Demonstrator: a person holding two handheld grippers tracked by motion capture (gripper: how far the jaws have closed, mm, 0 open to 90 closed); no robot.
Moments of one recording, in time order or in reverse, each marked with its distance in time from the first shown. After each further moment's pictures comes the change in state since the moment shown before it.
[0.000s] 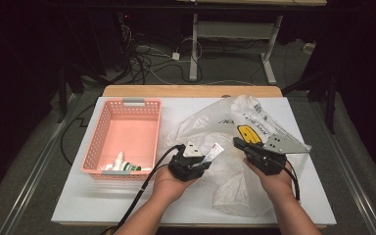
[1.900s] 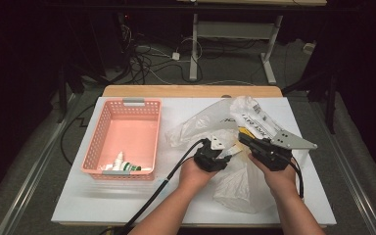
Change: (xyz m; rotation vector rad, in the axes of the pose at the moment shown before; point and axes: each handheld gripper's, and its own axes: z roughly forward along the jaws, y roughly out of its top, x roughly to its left) left arm -0.002 0.023 0.074 -0.015 0.031 0.010; right arm -0.015 0.001 -0.005 -0.035 -0.010 0.052
